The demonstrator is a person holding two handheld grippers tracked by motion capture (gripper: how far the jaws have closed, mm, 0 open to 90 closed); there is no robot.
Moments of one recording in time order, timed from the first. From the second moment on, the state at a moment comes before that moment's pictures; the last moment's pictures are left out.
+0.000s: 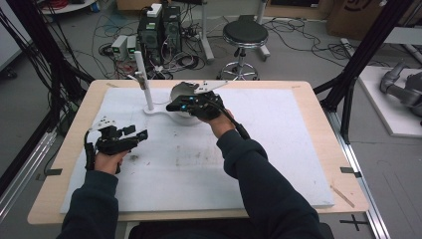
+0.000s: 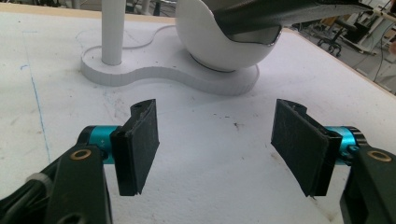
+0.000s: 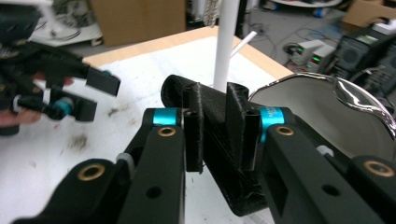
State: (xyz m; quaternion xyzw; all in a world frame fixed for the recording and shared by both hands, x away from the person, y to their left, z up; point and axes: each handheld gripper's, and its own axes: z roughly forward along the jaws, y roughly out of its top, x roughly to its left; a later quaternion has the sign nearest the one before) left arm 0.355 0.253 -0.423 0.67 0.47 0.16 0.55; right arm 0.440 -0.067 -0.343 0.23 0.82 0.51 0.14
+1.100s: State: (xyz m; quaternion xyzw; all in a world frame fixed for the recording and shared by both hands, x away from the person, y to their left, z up) left arm 0.354 0.251 -0.421 0.67 0.46 0.17 0.56; right arm 0.431 -0.129 -0.329 0.26 0.80 0.51 0.18
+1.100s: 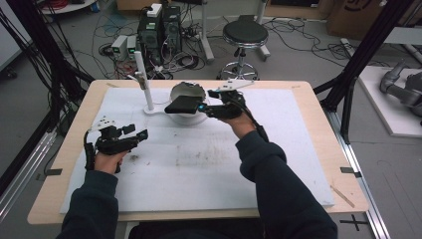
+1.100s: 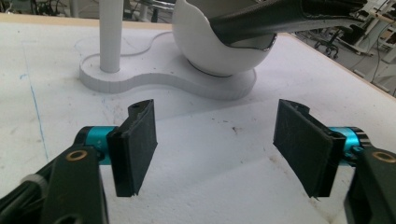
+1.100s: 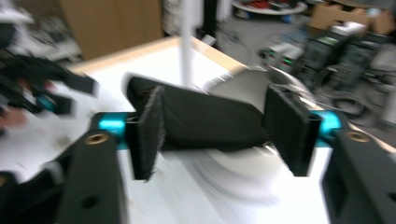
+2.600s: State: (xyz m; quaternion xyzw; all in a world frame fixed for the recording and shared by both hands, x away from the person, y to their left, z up) left arm 0.347 0.237 -0.415 0.69 0.43 0.20 0.54; right arm 0.360 -0.312 -0.395 0.37 0.78 0.42 0.27
